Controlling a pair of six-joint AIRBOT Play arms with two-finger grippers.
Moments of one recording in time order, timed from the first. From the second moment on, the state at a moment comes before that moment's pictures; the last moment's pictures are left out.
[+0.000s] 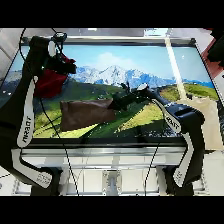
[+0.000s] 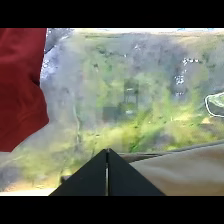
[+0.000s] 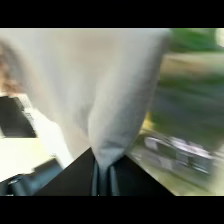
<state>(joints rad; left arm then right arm) -0.22 -1.70 1.94 1.72 -1.38 -1.61 0.29 -2.01 1.49 -0.38 1.22 1.27</state>
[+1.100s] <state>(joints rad) -0.22 -1.70 1.94 1.64 -1.41 -1.63 -0.77 -1.23 1.47 -1.31 1.74 1.49</state>
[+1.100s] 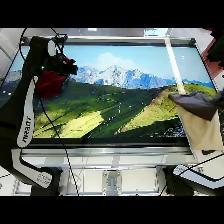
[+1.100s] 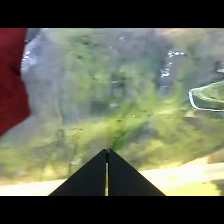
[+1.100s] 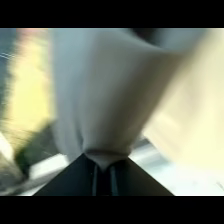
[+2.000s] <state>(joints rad) -0.22 -1.70 1.94 1.44 -1.36 -1.63 -0.69 -1.20 1.49 -0.91 1.54 1.44</state>
